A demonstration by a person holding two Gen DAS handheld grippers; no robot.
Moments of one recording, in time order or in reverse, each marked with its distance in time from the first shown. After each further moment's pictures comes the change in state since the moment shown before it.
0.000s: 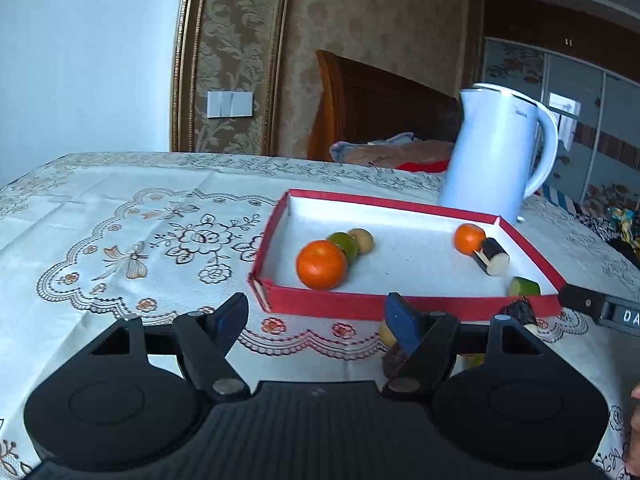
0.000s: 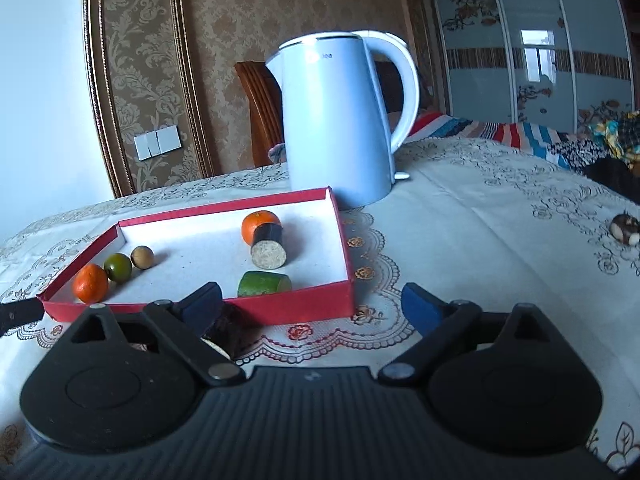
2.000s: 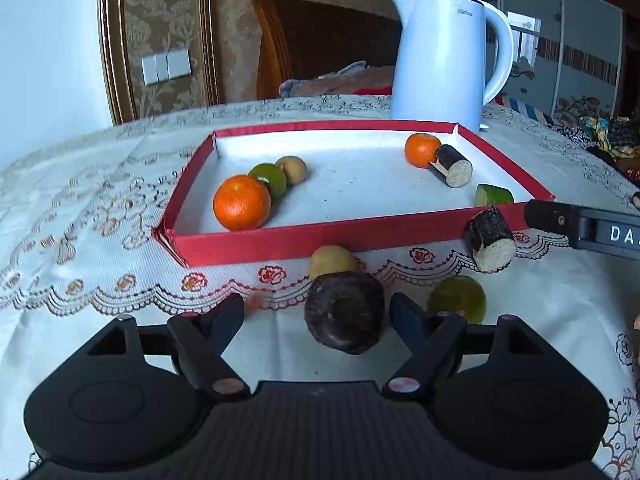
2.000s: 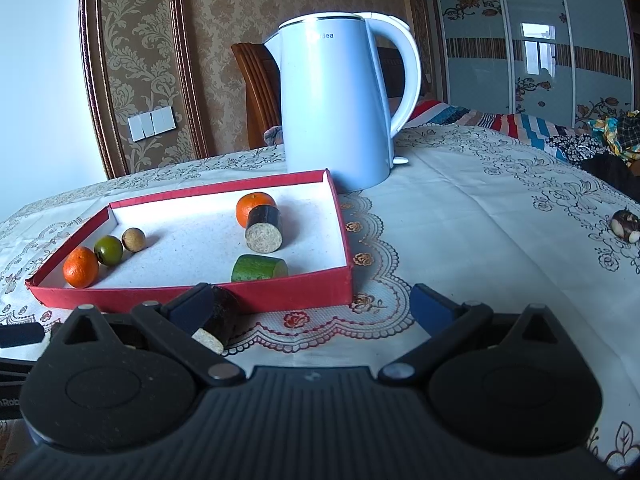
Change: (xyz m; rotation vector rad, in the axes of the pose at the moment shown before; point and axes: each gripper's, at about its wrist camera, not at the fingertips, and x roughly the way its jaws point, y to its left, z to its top) left arm 0.034 -0.040 -0.017 0.166 0.188 -0.078; right arm 0.008 0.005 -0.003 -0.030 0.051 -0.024
